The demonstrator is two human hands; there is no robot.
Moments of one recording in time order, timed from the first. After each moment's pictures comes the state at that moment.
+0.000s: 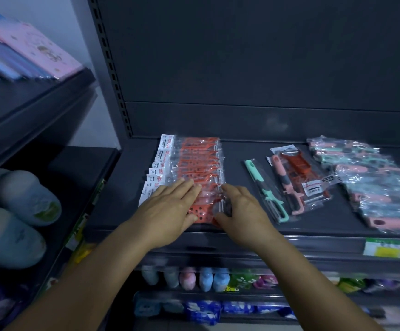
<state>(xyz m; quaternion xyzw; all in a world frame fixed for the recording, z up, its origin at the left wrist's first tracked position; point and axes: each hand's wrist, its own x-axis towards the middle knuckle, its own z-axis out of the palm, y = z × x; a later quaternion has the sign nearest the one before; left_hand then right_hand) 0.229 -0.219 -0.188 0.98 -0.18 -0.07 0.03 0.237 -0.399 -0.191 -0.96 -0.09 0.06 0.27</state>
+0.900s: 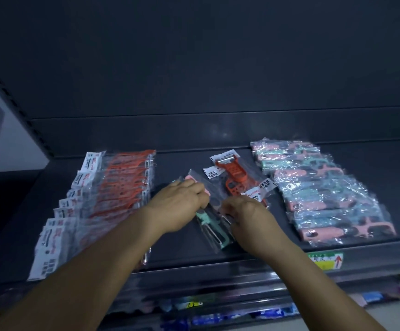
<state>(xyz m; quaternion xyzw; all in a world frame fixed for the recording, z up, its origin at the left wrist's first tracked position) 0.336 -0.368 -0.192 0.94 -0.35 -0.02 -0.02 0.286 -0.546 -0.197 -0.98 -0.07 0.02 0.21</state>
